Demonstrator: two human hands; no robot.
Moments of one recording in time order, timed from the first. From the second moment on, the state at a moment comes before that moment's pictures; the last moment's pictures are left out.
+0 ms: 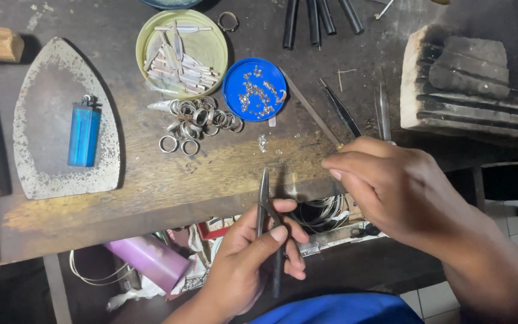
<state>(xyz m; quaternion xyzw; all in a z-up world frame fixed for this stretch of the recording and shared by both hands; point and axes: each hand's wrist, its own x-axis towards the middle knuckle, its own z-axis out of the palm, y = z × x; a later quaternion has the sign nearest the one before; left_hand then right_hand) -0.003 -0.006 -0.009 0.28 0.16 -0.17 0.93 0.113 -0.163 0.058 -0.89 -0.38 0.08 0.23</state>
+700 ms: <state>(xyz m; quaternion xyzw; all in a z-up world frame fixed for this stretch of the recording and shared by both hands) 0.002 0.008 -0.009 0.35 0.17 -0.07 0.92 0.138 -0.120 0.034 -0.86 -0.45 0.12 0.21</state>
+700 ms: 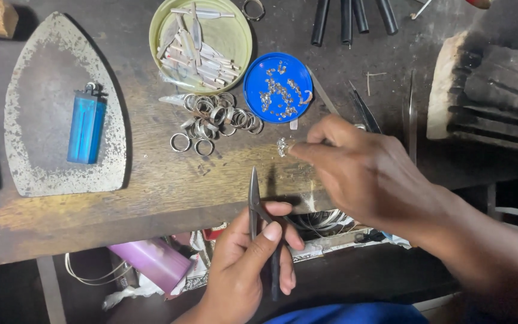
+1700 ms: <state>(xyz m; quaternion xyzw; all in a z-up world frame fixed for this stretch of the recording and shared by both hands) 0.001 0.011 -0.014 0.33 0.18 -0.06 0.92 0.155 -0.123 0.034 -0.85 -0.48 0.06 0.23</state>
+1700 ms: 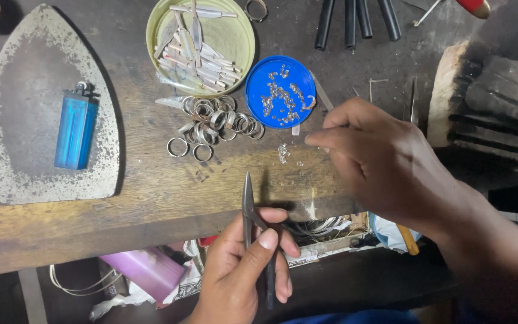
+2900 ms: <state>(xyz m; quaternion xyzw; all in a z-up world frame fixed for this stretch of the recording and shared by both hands) 0.001 0.009 0.000 0.41 0.15 -0.04 0.90 0.106 -0.129 0.039 -0.80 -0.20 0.34 0.46</state>
